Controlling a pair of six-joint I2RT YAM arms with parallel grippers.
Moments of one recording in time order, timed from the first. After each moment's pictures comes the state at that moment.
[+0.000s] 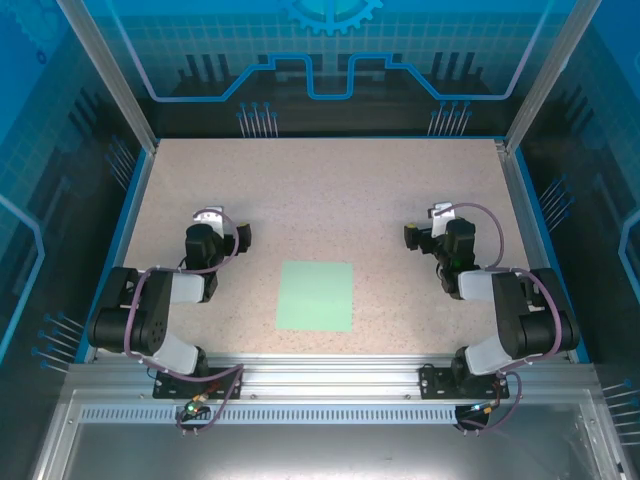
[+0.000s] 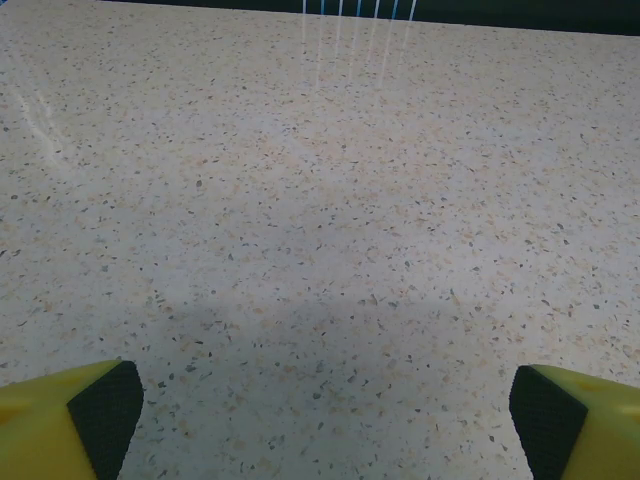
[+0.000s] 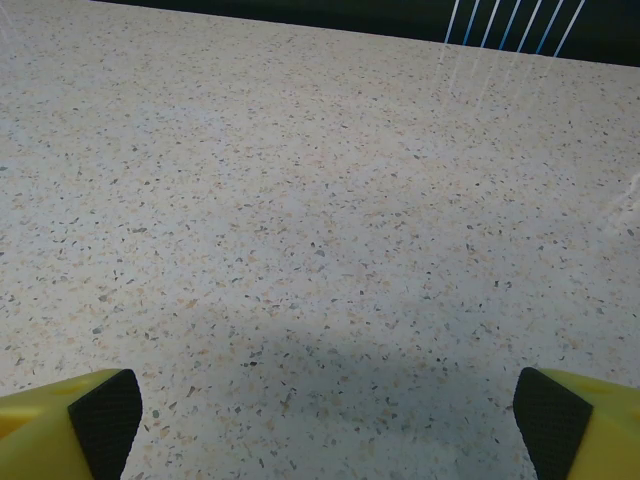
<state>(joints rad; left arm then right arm) -0.02 1.53 0.39 0.72 -0.04 -0.10 0.08 1.50 0.42 0.65 0.00 -0.07</state>
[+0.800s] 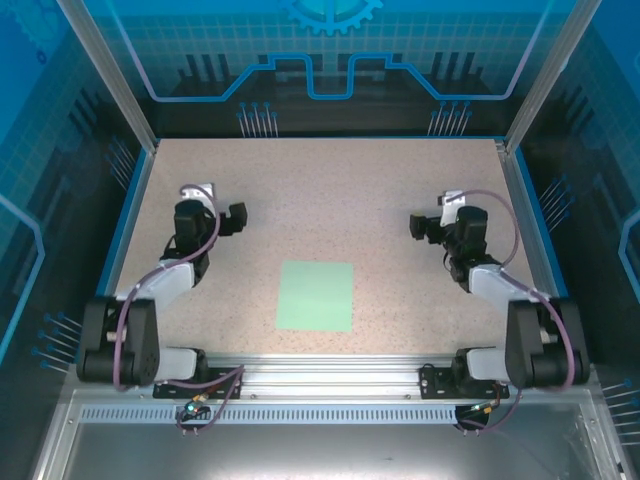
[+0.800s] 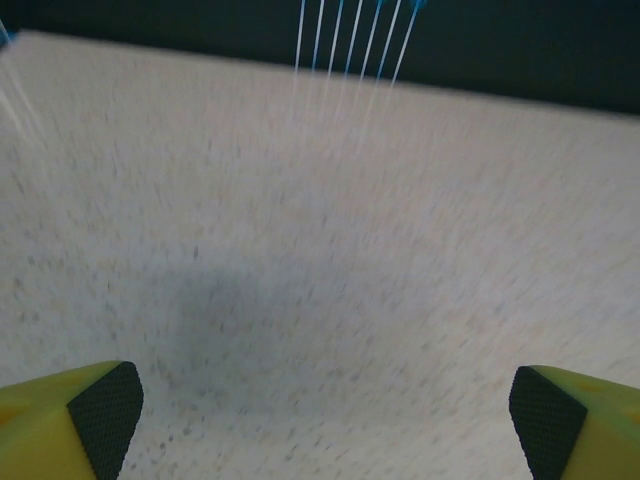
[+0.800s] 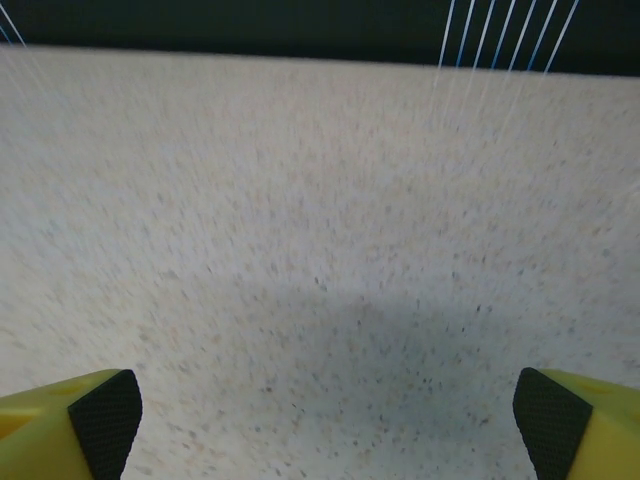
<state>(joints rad) 0.01 1.30 0.60 0.29 0.02 -0.20 0.04 1.29 0.55 0.30 -0.07 0.00</state>
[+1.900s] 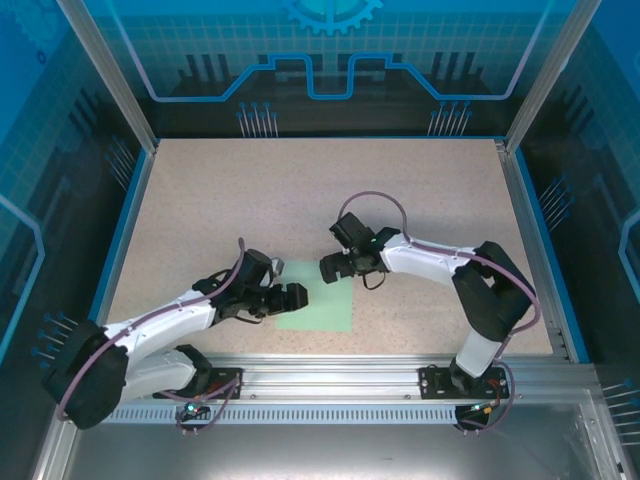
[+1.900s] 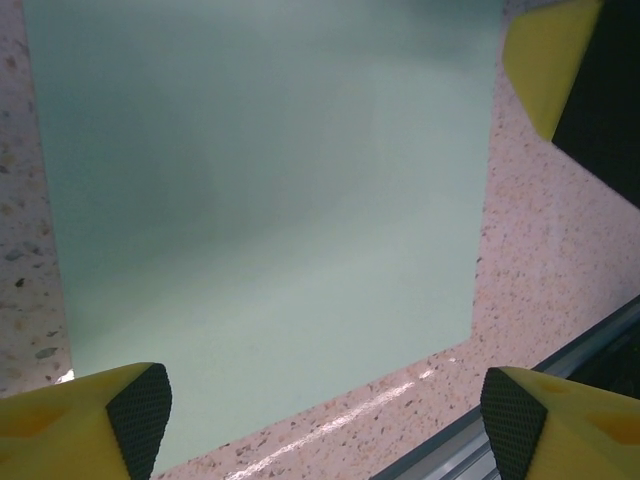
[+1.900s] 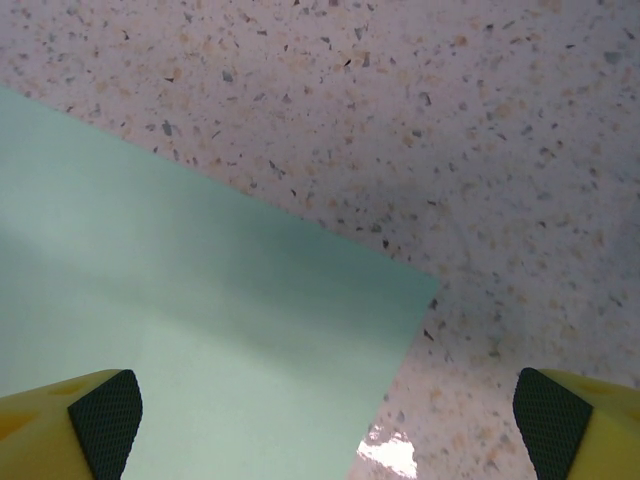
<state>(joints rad) -0.60 1.14 0.48 -0.30 0.34 -0.82 0.75 1.73 1.08 -0.52 0.06 0.43</state>
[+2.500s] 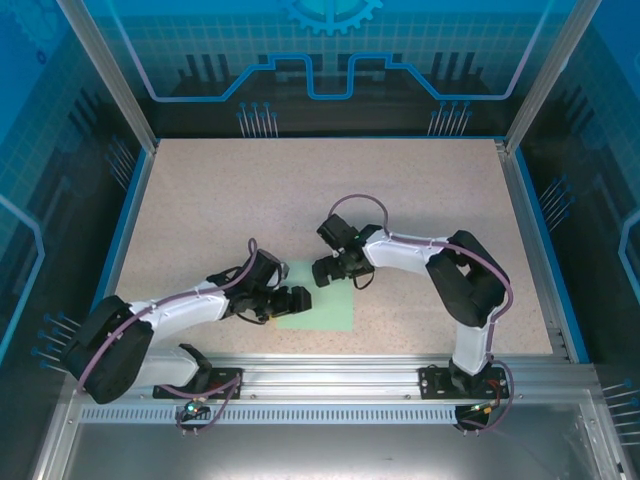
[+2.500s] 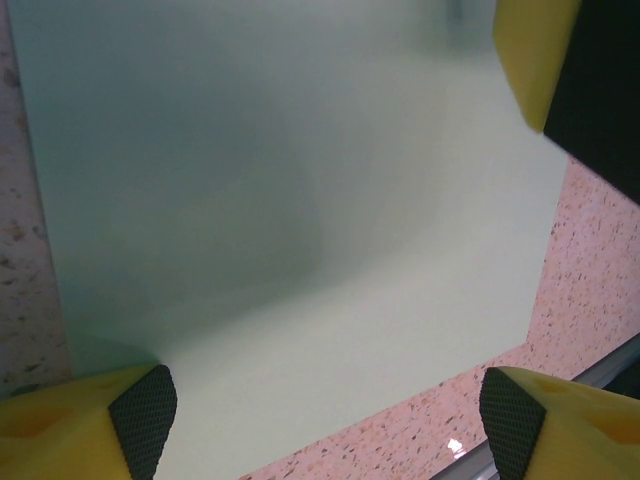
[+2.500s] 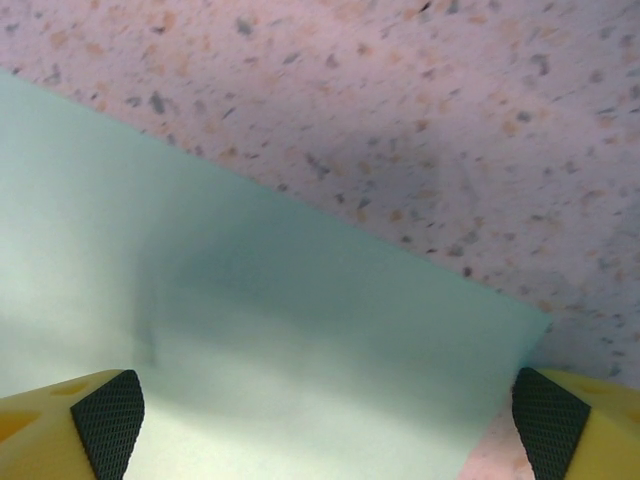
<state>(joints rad) -0.61 1.29 0.50 -0.27 0.37 -0.82 0.77 1.87 1.18 -0.57 0.02 0.45</state>
